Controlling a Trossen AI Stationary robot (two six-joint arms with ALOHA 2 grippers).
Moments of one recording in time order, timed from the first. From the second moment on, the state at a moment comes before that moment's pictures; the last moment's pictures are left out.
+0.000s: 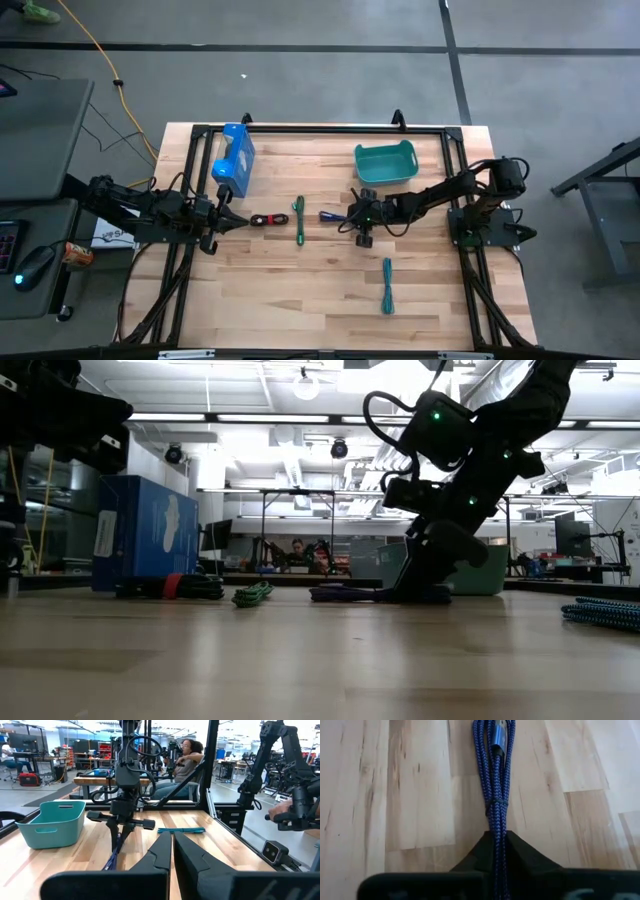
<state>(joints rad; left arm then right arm) -0.18 0.01 0.01 0.03 -0.14 -0.03 0.01 1.72 0.71 0.04 0.18 0.03</state>
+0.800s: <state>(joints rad) -0.18 0.01 0.01 0.03 -0.14 -0.03 0.06 1.35 0.49 0.07 0.13 0.10</state>
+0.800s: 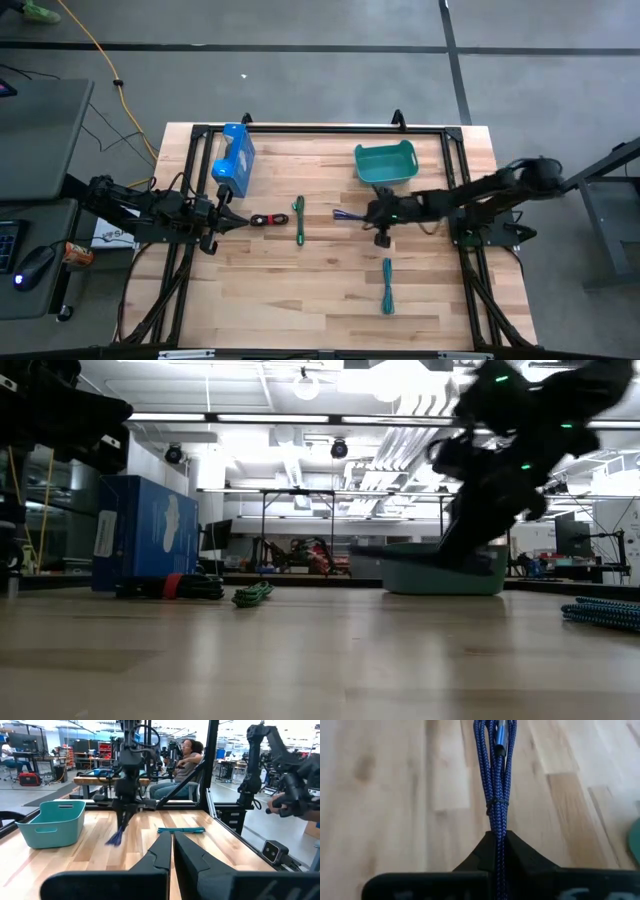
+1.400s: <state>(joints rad) -0.18 0.01 0.01 0.03 -0.14 -0.03 0.17 1.07 0.16 1.03 0.18 -0.06</state>
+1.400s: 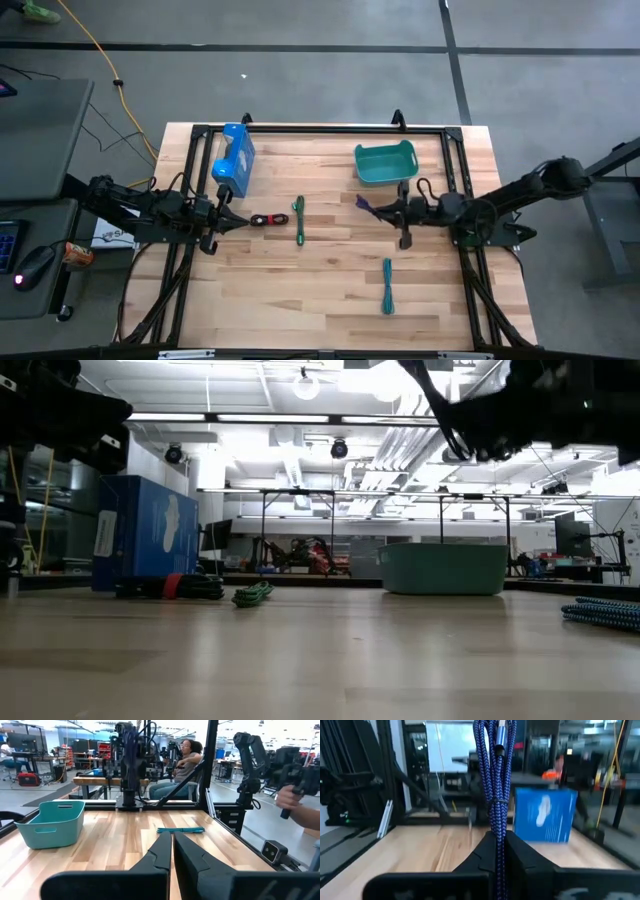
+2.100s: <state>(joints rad) -0.18 0.01 0.01 0.03 -0.14 -0.03 0.17 1.07 0.19 0.98 0.17 -0.07</state>
